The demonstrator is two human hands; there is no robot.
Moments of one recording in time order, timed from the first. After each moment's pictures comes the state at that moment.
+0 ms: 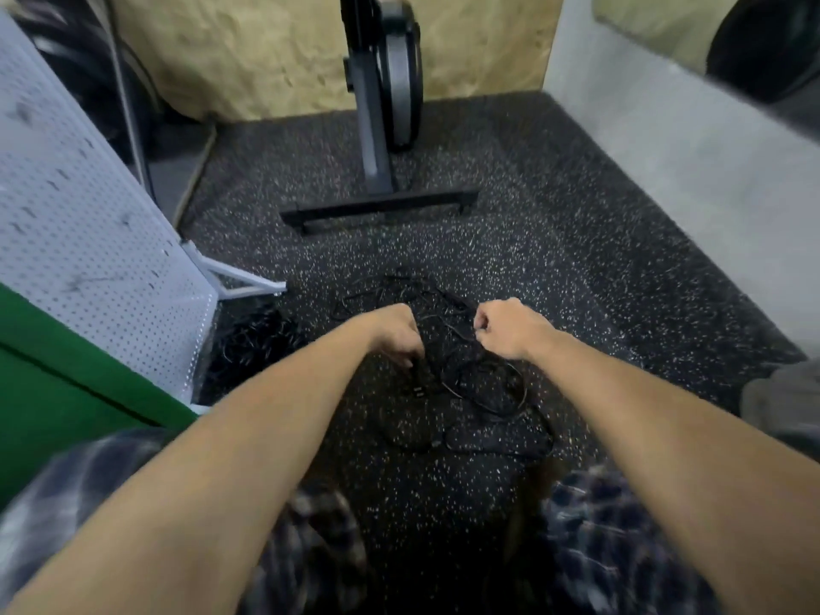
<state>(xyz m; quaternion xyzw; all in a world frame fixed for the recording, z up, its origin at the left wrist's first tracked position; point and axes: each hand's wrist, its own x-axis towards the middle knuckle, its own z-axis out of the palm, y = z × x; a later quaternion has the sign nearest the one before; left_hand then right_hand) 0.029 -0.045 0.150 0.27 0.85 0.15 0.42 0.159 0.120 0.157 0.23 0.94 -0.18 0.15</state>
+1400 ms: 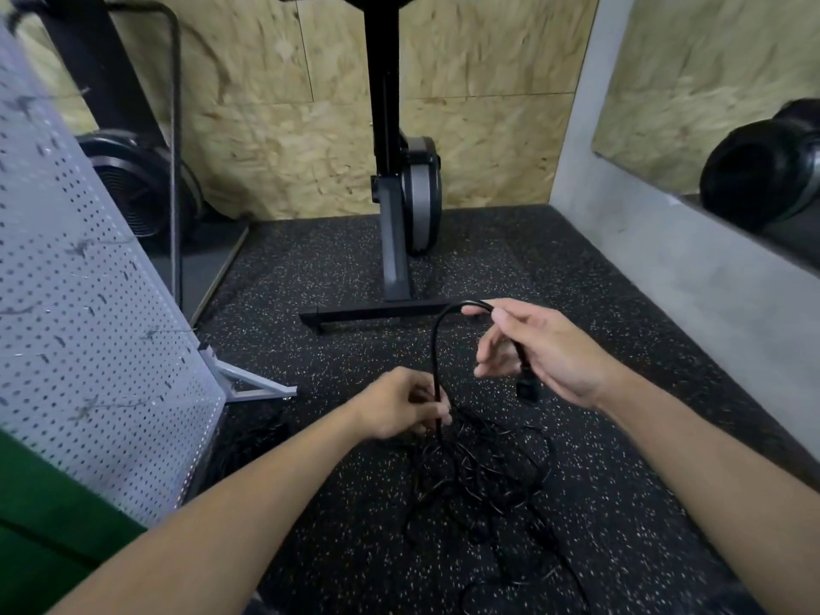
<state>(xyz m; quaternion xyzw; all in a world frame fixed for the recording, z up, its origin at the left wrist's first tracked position) -0.037 -0.050 0.217 0.39 0.76 0.41 0.33 0.104 0.143 0.318 0.06 0.73 -0.68 -0.03</state>
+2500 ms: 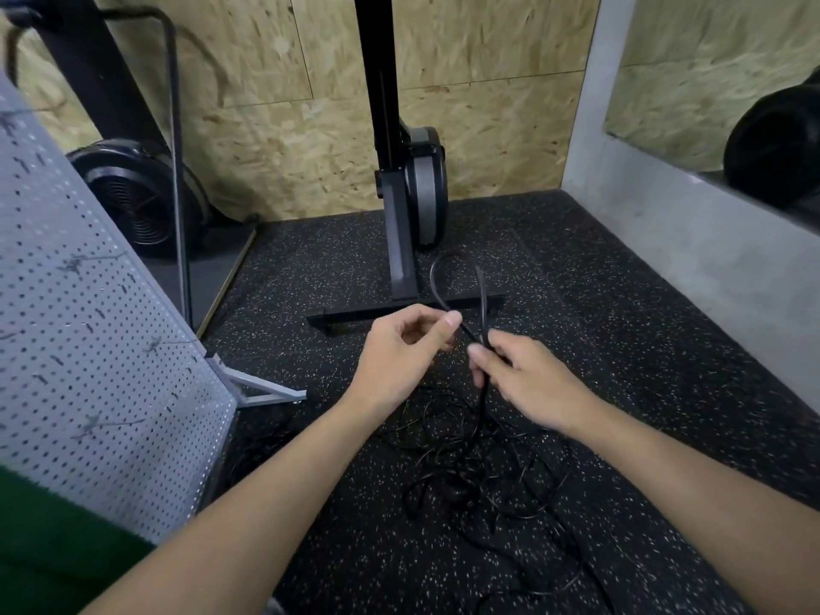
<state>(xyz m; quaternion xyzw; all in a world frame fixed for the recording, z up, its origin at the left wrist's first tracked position) -0.023 -0.026 0.278 0.30 0.73 0.61 0.11 0.086 0.135 0.278 0.09 0.89 -0.45 -0.07</state>
